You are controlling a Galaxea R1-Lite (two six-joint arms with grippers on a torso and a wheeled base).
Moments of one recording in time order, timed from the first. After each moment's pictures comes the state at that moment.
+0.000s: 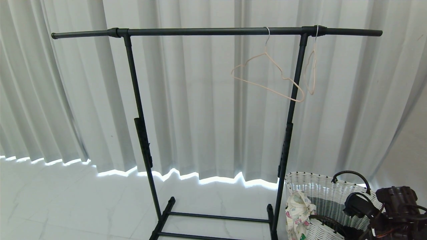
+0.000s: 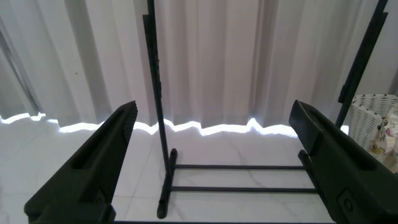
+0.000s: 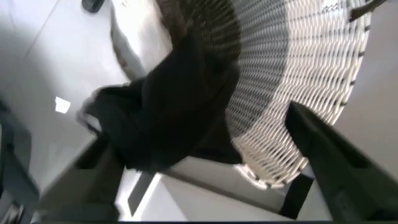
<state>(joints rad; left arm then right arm) 0.00 0.00 0.00 0.01 -0.11 0.05 0.06 1.94 -0.18 -0.79 -0.14 -0.55</state>
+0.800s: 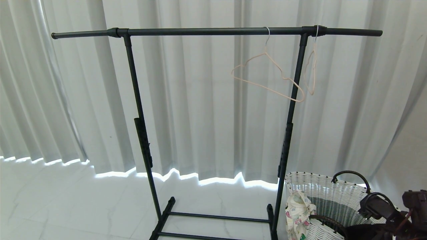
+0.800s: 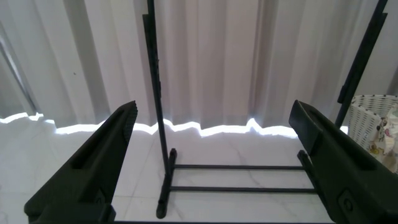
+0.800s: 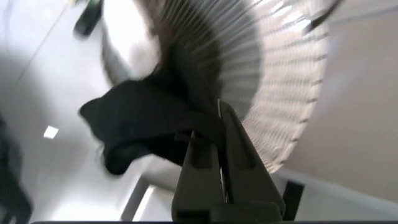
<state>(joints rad) 0.00 0.00 0.00 0.01 -0.11 0.05 0.06 1.69 -0.06 -0.81 -0.13 -0.57</state>
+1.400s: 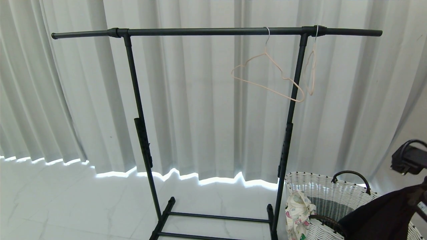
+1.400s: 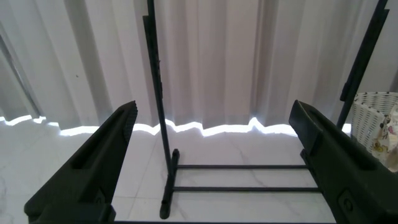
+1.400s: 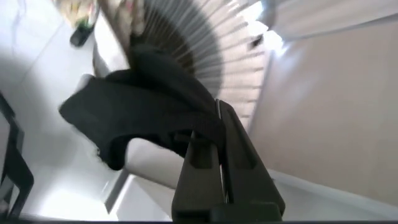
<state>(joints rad) 0.00 0.00 0.00 0.01 -0.12 0.06 0.07 1.23 -0.75 0.32 -0.14 -0.59</state>
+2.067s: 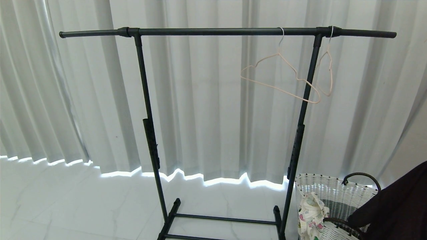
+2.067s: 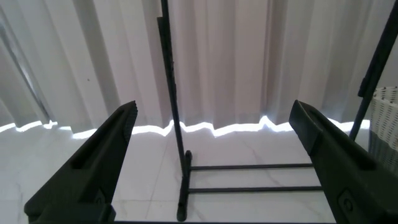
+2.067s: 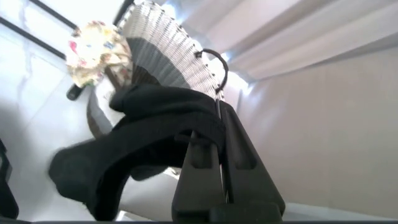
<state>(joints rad) 0.00 0.00 0.00 0.01 -0.12 0.10 0.12 1.08 -0.98 0.50 -0.14 -0.59</state>
